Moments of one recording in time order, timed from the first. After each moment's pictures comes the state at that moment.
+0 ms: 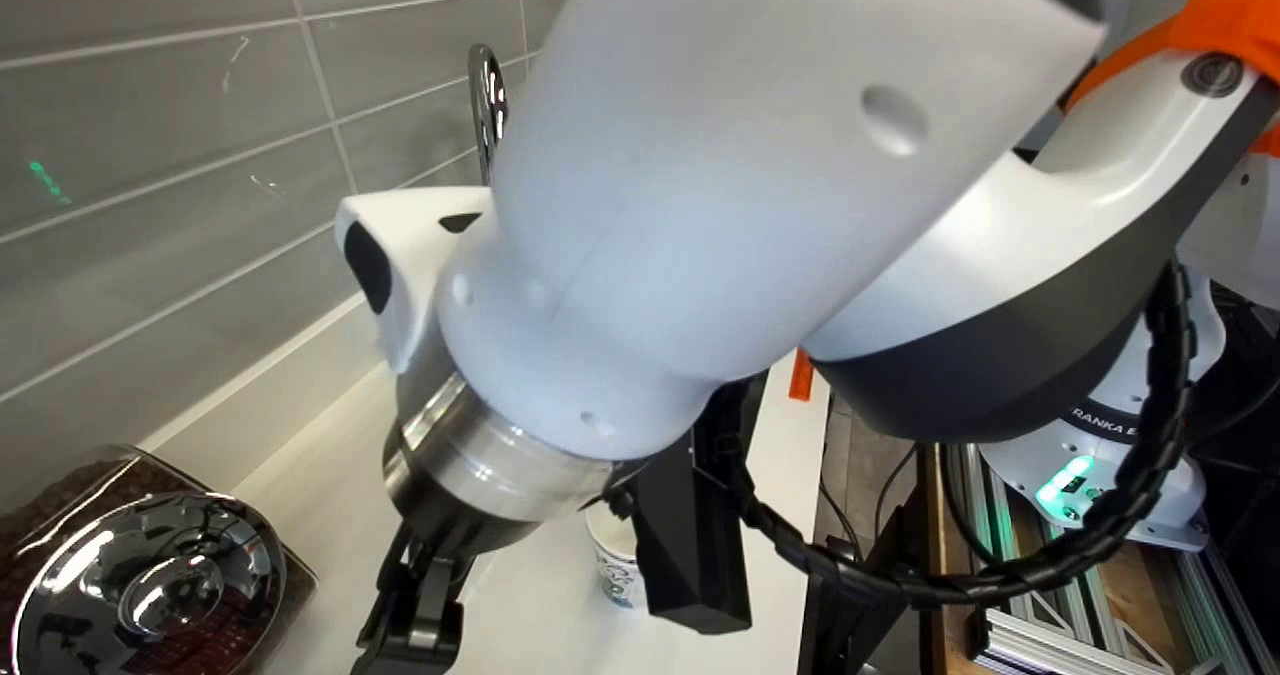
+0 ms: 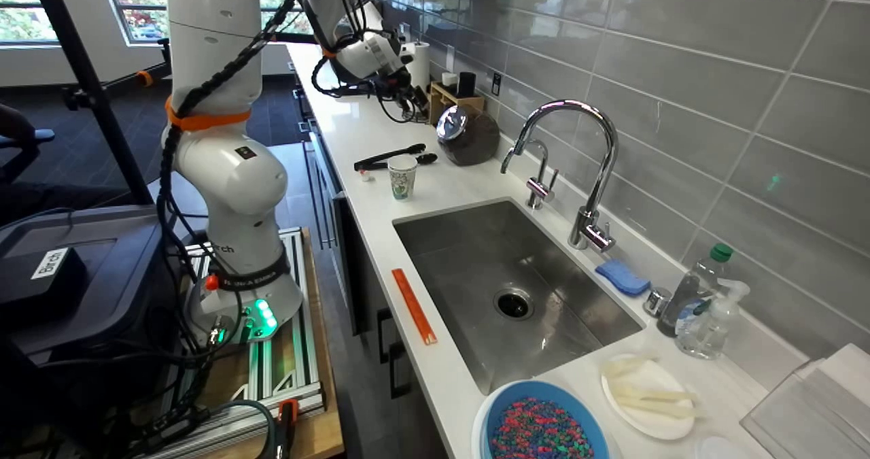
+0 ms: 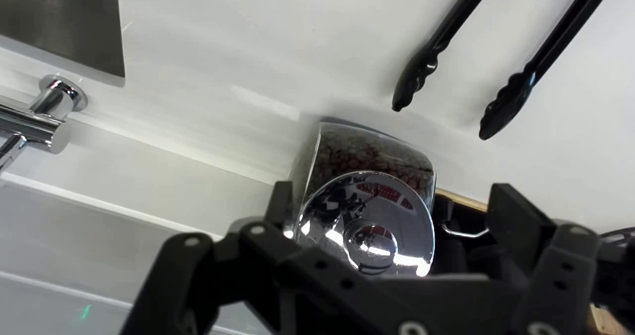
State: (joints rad) arm 0.52 0.21 0.32 -2.07 -0.81 2.57 1.01
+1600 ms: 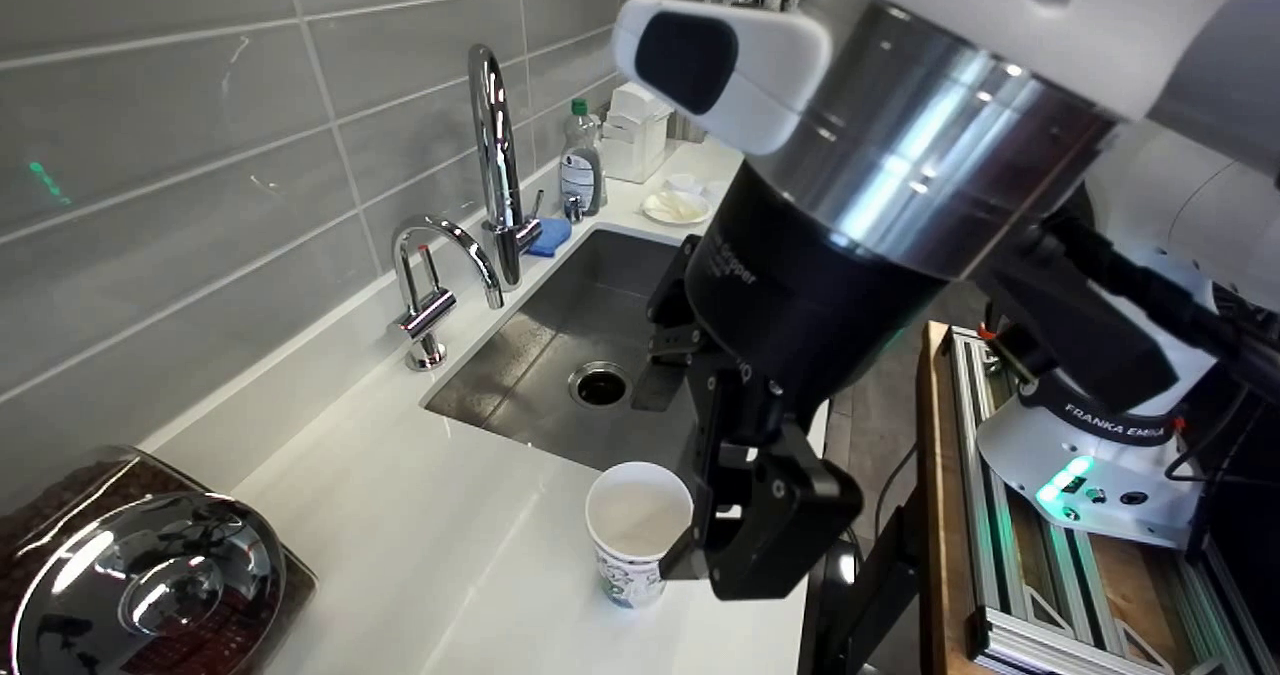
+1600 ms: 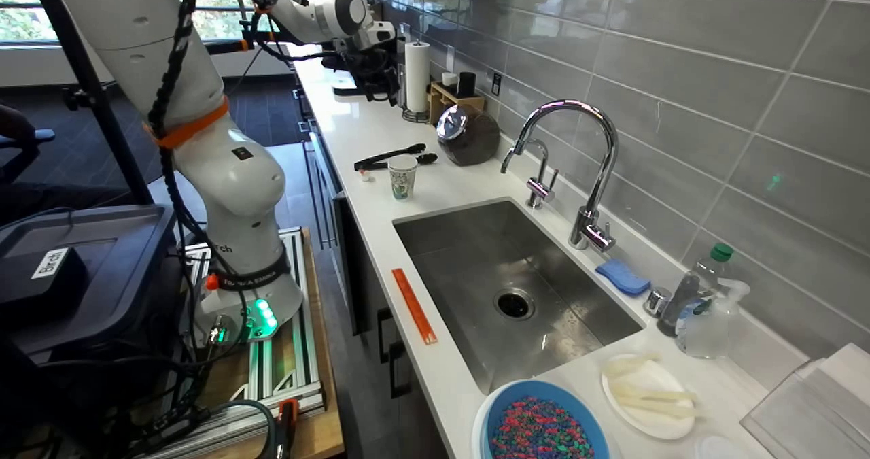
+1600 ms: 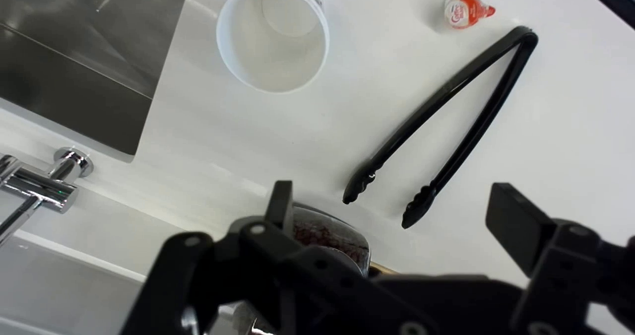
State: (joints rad) arm 0.48 -0.23 0.42 -2.37 -0.17 2.43 0.43
